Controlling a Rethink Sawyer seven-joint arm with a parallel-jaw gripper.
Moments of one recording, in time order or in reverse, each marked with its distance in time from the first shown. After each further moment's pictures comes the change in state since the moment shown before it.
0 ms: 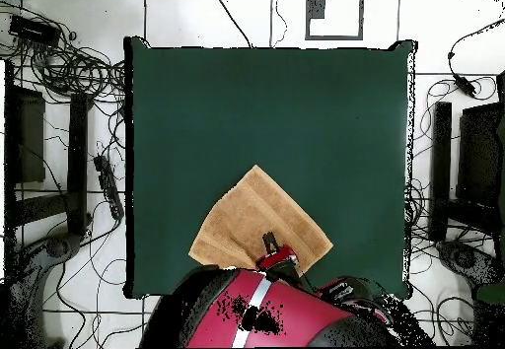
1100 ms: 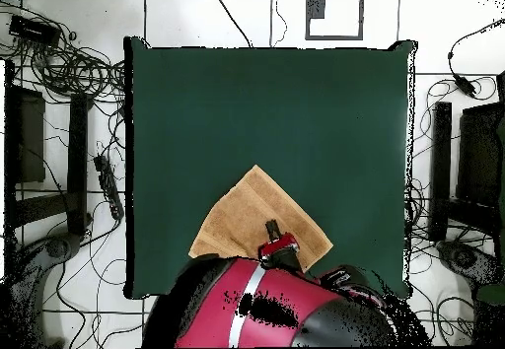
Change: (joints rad) arm 0.008 0.065 0.000 -0.074 0.078 -0.011 0.000
